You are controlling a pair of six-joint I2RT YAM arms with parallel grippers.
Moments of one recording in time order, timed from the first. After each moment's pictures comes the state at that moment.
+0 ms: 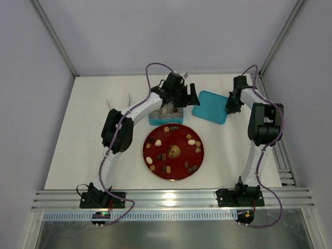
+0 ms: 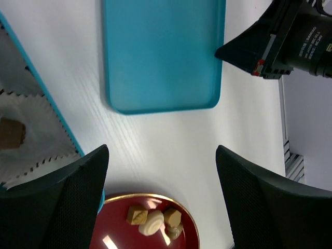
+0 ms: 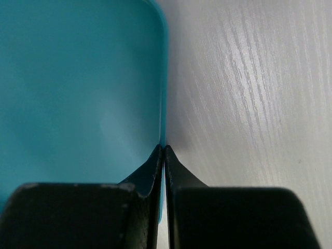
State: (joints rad) left arm -0.64 2.22 1.92 -0.39 0.30 -0.63; right arm -0.05 2.09 1.54 -0.59 0.04 0.31
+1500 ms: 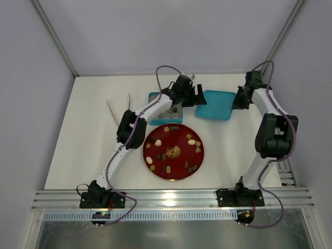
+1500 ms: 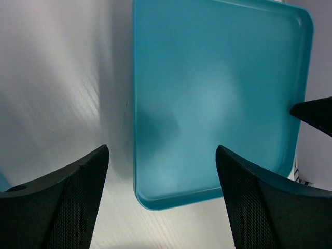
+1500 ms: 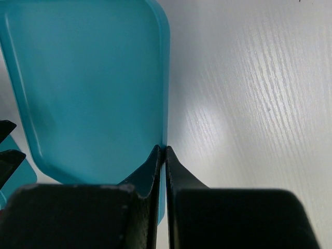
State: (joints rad) left arm -0.67 2.57 2.30 -0.37 0.28 -0.66; right arm -0.12 1.85 1.47 -0.66 -0.07 0.31
